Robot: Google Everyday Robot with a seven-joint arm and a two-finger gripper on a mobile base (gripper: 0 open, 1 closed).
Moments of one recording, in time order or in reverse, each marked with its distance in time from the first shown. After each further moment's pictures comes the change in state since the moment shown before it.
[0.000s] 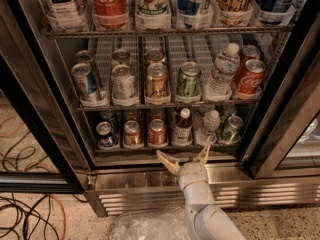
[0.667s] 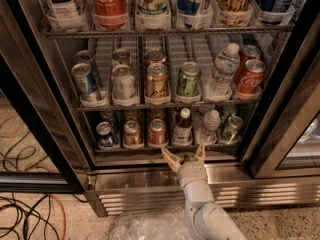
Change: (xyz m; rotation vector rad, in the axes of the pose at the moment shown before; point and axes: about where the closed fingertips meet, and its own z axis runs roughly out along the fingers) arm 0.011 -0.004 0.011 -0.001 0.006 -0.024
